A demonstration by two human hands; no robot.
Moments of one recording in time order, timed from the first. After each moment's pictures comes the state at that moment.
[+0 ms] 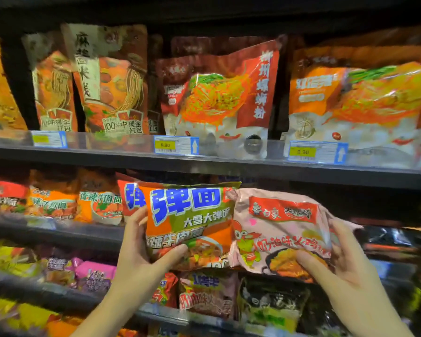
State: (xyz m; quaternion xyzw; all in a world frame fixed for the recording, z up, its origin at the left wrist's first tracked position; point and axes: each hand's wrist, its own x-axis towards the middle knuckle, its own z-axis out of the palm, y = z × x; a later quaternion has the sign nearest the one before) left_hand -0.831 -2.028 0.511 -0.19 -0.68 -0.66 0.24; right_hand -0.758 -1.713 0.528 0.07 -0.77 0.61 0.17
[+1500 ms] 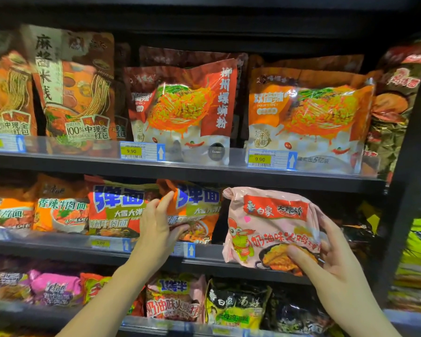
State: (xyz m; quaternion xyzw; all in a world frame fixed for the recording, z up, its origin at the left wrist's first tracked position) left_hand -0.938 -1.960 0.501 -0.26 -0.82 -0.32 0.41; right_hand -0.724 -1.678 0.552 0.05 -0.74 0.60 0.30
